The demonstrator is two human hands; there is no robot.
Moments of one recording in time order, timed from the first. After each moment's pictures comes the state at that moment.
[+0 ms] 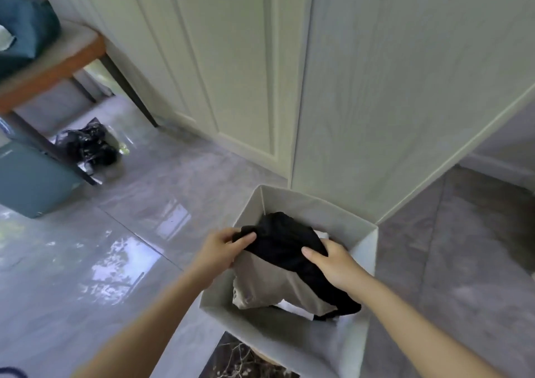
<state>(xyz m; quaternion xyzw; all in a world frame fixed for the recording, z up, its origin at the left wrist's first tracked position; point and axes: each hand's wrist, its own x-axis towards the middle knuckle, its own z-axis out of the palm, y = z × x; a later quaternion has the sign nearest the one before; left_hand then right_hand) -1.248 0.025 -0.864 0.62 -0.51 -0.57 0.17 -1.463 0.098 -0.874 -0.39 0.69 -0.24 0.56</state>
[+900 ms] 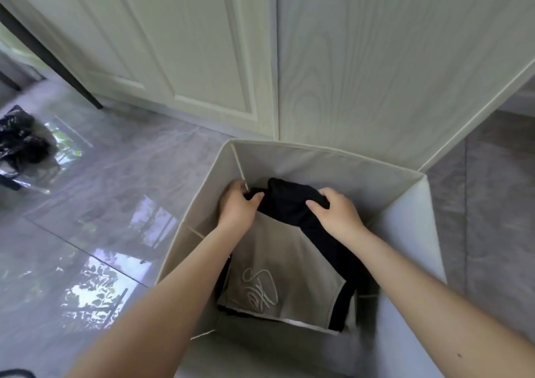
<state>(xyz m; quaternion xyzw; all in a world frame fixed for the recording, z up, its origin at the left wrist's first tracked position) -1.327 -0.061 -1.090 0.65 -0.62 -0.40 0.18 -1.497 0.023 -1.101 -0.43 0.80 -0.25 0.34</state>
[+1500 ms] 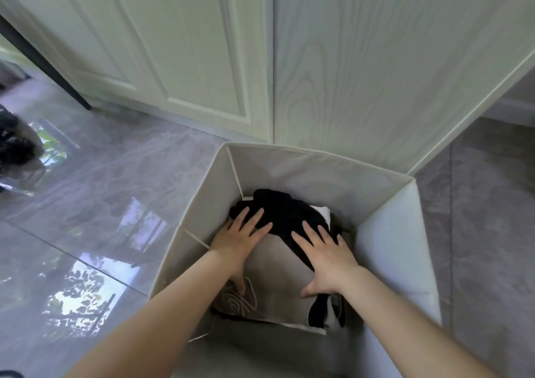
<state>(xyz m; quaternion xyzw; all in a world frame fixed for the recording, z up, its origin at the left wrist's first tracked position) -1.295 -0.034 -1.116 0.31 -0.90 -0.06 -0.31 -1.476 0.074 -1.121 -0.64 0.69 0.17 0.28</state>
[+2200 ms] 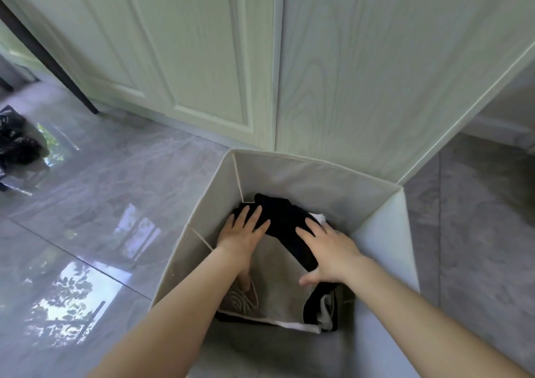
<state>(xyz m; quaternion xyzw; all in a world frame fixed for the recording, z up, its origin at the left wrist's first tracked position) -1.305 -0.029 -1.099 0.34 -0.88 -0.04 -0.32 -1.482 0.068 -1.081 -0.66 0.69 0.17 0.24</state>
